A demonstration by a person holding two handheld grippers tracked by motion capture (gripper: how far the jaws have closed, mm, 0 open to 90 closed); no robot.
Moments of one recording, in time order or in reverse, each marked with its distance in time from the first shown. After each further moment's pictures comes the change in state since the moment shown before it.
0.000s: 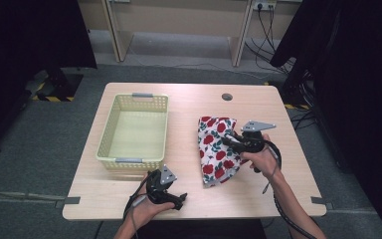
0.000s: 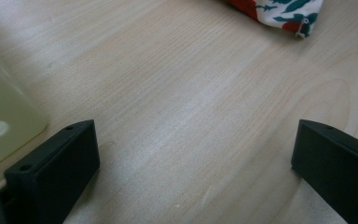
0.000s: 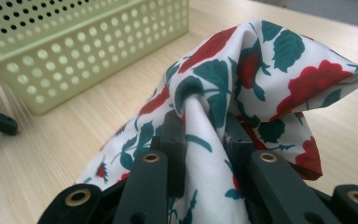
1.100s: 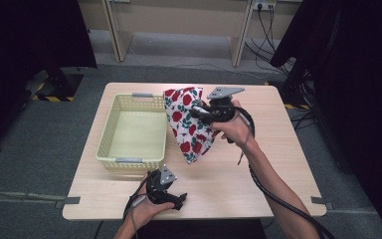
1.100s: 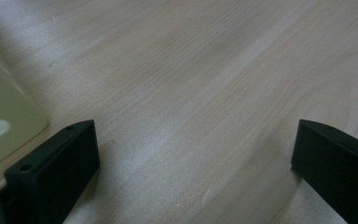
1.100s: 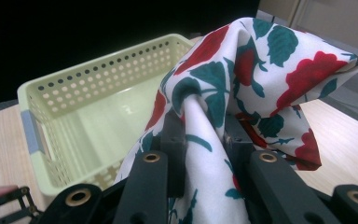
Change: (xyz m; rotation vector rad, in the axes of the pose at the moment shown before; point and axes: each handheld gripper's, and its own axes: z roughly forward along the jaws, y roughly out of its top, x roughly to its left) left arm 0.000 0.000 0.000 0.000 0.001 -0.001; right arm 0.055 0.127 0.035 -0.033 0.096 -0.132
